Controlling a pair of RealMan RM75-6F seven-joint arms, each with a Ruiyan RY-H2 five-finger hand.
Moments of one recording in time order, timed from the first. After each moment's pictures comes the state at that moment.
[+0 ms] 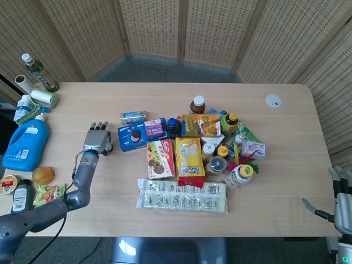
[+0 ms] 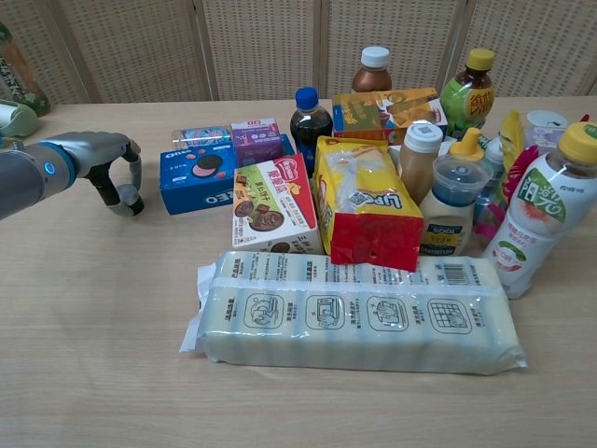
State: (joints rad) left arm -0.84 -1.78 -0.22 -0.88 0.68 0.74 0.53; right arm -0.03 -1.23 0.11 -1.51 -1.40 1.57 -0.07
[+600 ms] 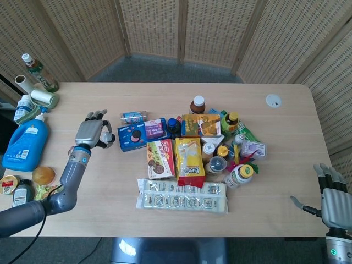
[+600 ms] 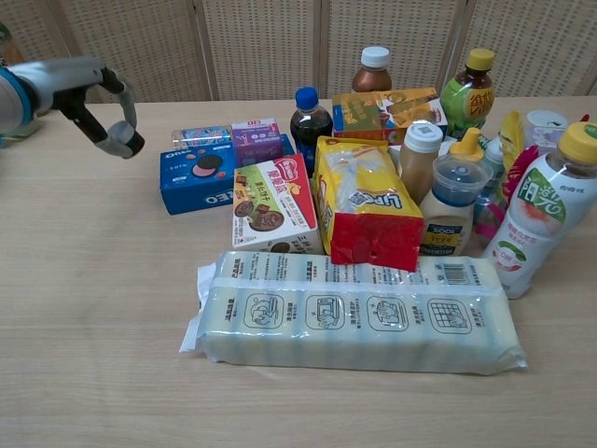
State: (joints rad) left arm -0.78 -1.48 -0.31 -1.37 0.72 0.87 0.42; right arm 0.02 -1.29 0.11 -1.46 -1.41 1.50 -0.05
